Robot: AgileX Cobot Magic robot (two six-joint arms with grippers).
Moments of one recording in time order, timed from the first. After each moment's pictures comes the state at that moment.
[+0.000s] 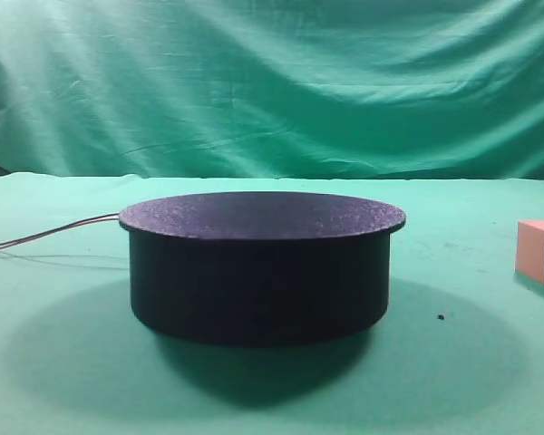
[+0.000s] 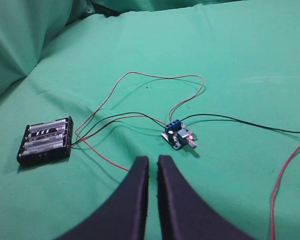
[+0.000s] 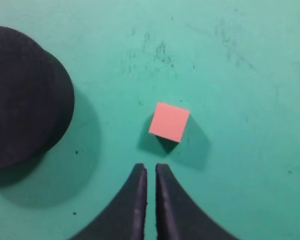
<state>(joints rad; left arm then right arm) 0.03 -0.02 0.03 0.22 0.37 -0.08 0.40 0.83 -0.62 0.17 0.85 0.00</state>
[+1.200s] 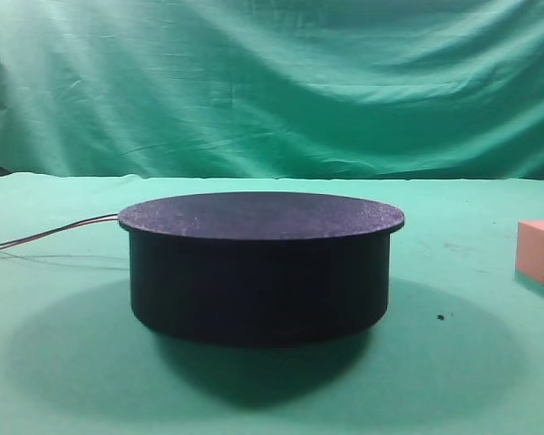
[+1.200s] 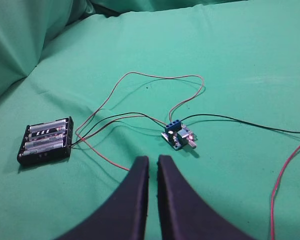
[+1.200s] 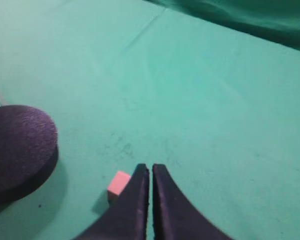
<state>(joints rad) 0.03 -0.02 0.03 0.22 0.37 -0.08 0.15 0.13 -0.15 0.15 0.44 -0.22</state>
